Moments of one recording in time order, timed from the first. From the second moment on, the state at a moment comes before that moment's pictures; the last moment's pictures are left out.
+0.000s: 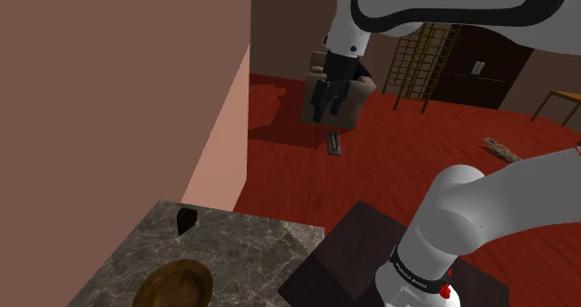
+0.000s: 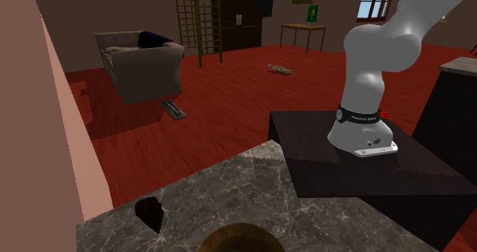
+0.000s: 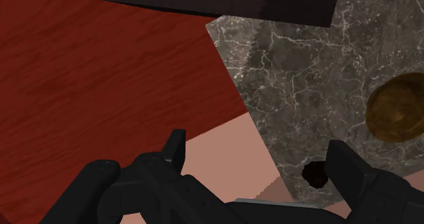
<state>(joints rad) -0.01 -0.74 0.02 -2.39 0.09 1.69 -0.07</state>
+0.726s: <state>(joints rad) 0.03 -0.57 0.13 -2.50 0.18 2.01 0.04</state>
